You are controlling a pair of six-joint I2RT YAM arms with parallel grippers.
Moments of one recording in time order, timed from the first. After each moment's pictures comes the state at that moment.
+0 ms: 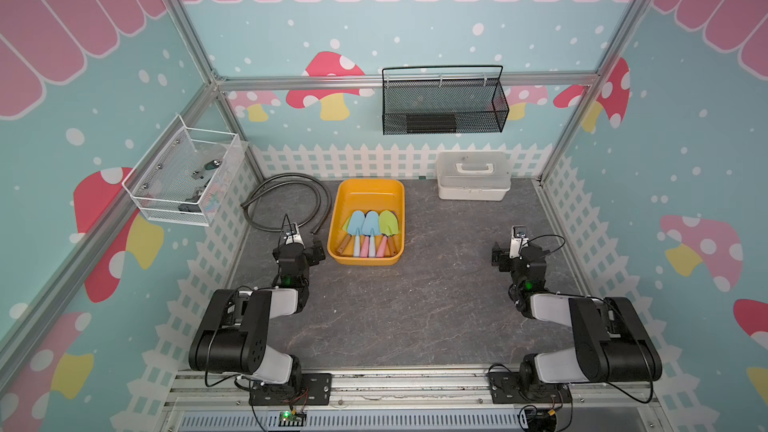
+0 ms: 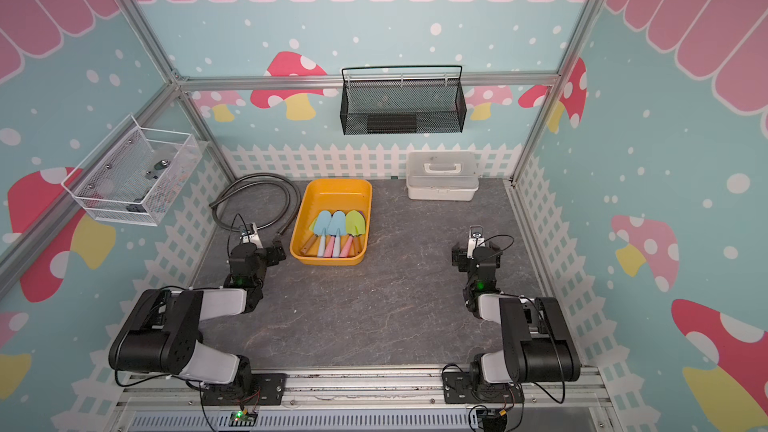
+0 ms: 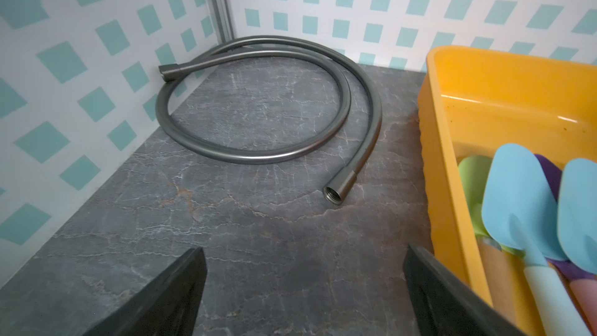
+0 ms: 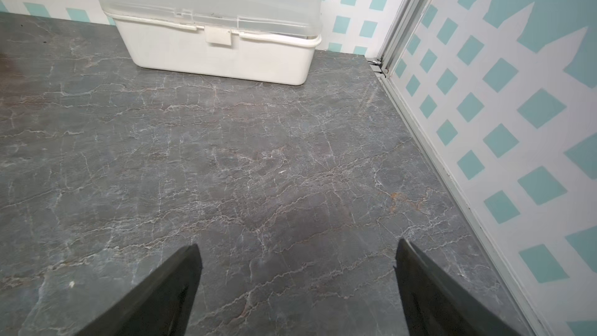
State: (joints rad) left arm -0.02 1.51 0.39 0.76 -0.23 -0.10; right arm 0.01 1.47 0.32 0.81 0.15 -0.12
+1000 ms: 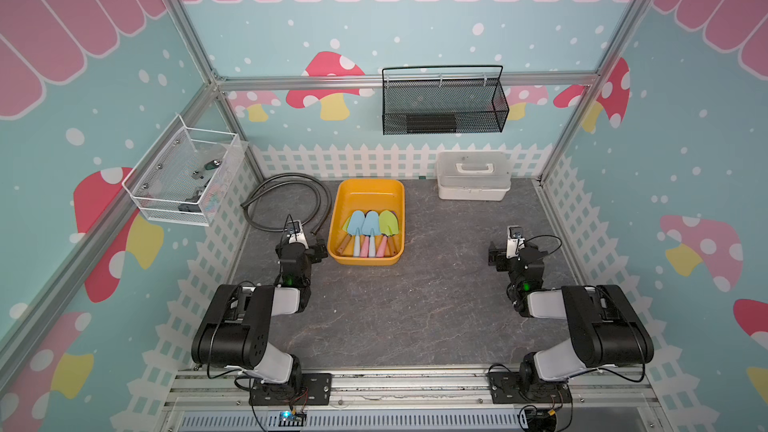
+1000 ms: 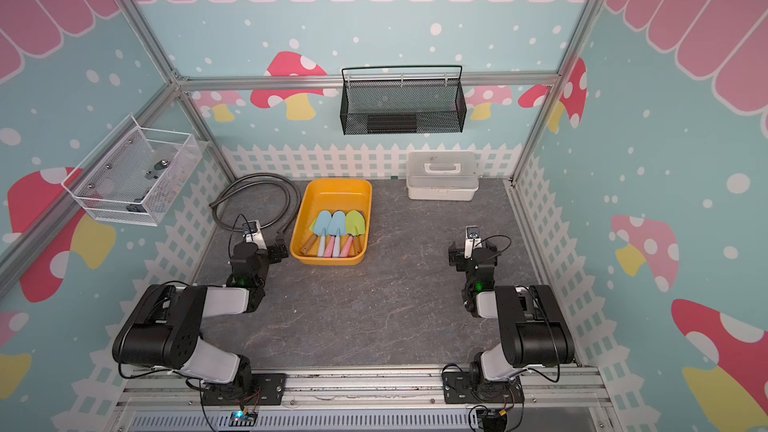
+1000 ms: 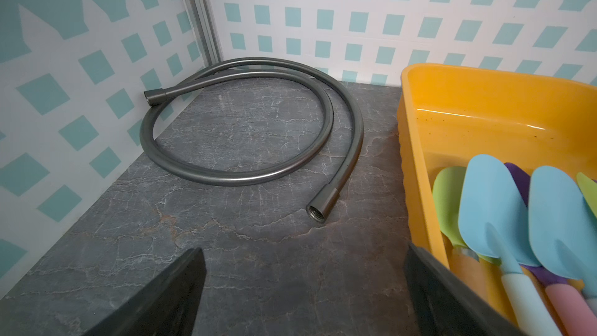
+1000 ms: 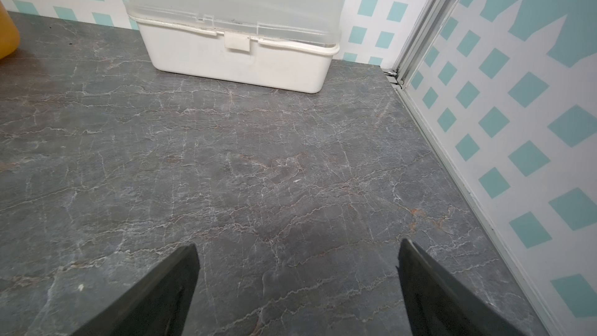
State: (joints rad) left arm -0.03 1.53 0.39 0.84 -0.22 -0.07; right arm 0.01 1.52 0.33 0.87 0.11 -0.13
